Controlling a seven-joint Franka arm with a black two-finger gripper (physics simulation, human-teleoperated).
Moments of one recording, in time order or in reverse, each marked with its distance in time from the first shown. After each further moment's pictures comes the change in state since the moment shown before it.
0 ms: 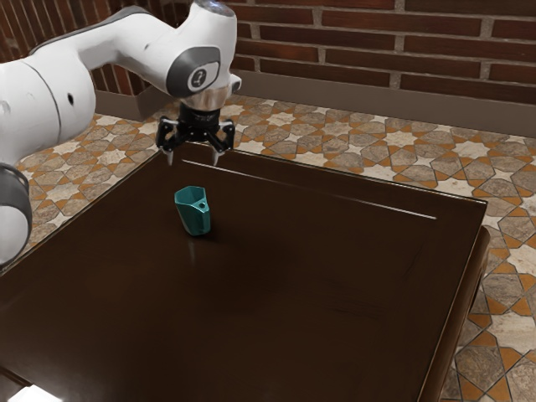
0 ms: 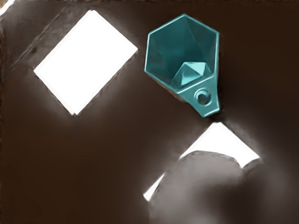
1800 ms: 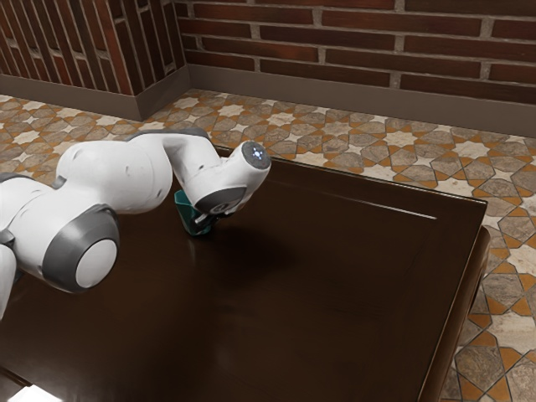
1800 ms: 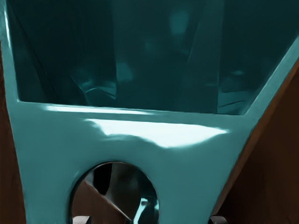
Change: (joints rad) arm 0.012 0.389 0.061 -0.095 0.318 0.524 -0.839
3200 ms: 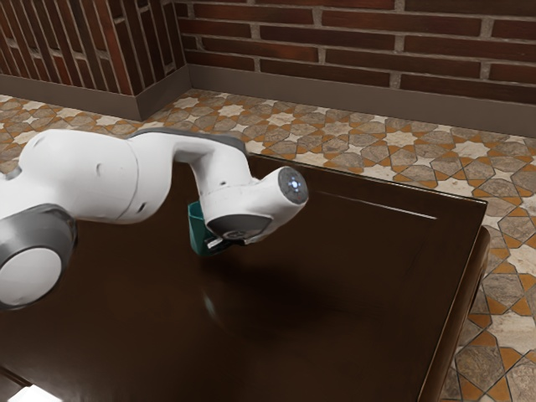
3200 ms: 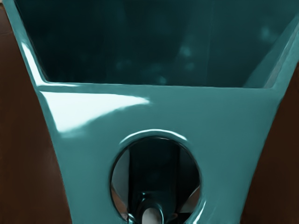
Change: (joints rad) arm -0.281 -0.310 0.013 -0.375 0.126 -0.127 -0.131
